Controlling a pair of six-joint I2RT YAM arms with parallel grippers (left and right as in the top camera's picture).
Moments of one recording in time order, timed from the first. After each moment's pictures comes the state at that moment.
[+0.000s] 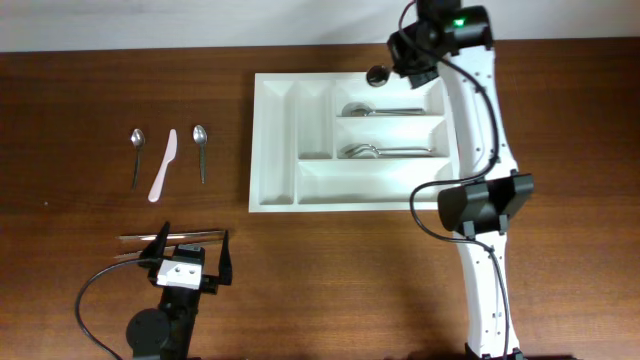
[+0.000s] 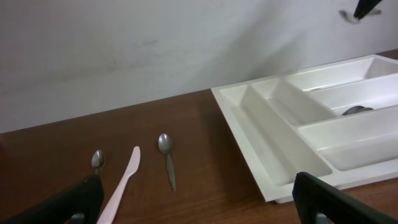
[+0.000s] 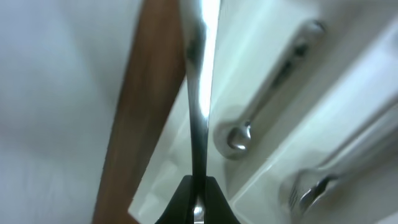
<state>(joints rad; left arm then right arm) 0.06 0.01 0.01 -0.06 0.18 0.17 0.17 2.61 2.93 -1.40 -0.07 1.32</state>
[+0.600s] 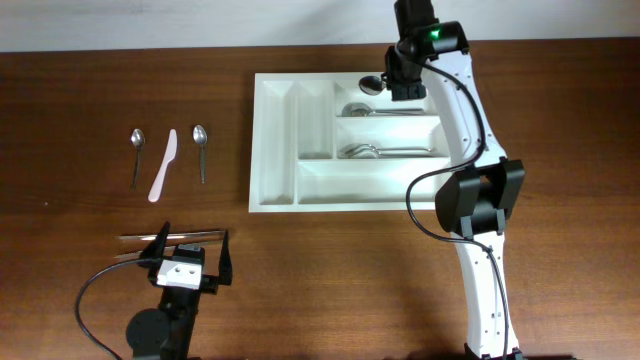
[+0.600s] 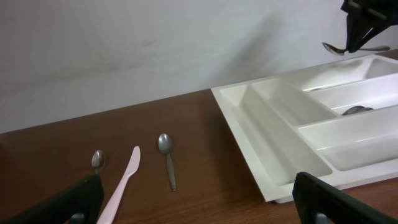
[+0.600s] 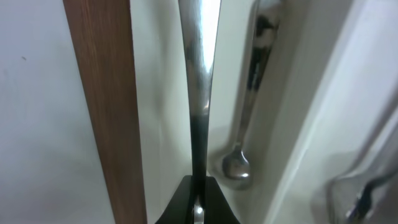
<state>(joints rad) 0.06 0.01 0.01 -0.06 0.18 0.17 0.18 2.61 2.69 -1.24 -0.02 1.67</state>
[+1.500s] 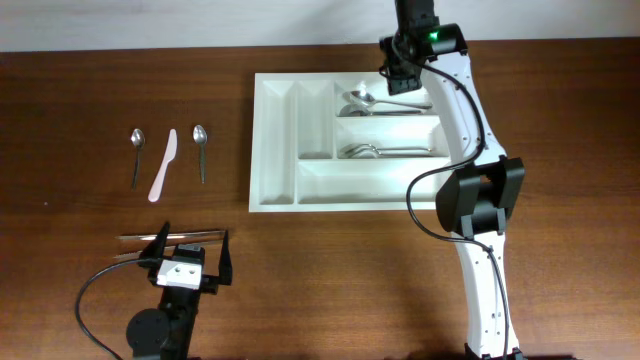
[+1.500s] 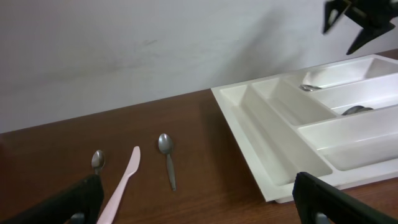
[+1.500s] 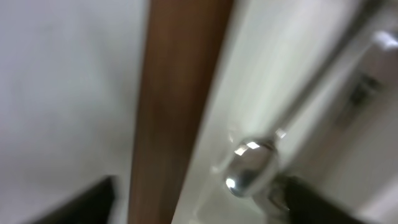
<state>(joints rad) 0.06 0.01 0.01 -0.06 0.18 0.17 0.17 2.61 2.67 -1.04 -0.02 1.45</state>
